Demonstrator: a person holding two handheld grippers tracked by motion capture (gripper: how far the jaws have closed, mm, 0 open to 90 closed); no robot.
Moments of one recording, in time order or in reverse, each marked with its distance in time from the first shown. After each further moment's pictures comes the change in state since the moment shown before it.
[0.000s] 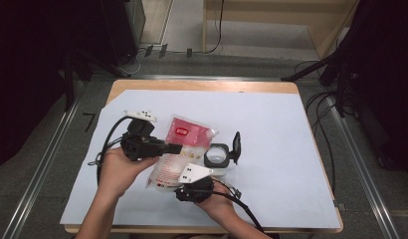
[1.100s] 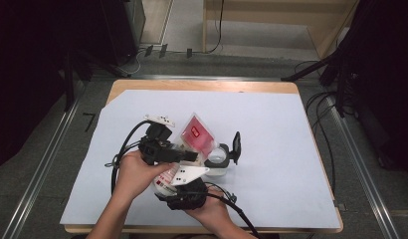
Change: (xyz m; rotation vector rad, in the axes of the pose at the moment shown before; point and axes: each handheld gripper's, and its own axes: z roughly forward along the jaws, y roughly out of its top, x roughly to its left) left arm -0.007 0.003 0.031 0.044 -0.032 -0.046; right arm 0.019 0.025 -0.011 0.003 0.156 0.124
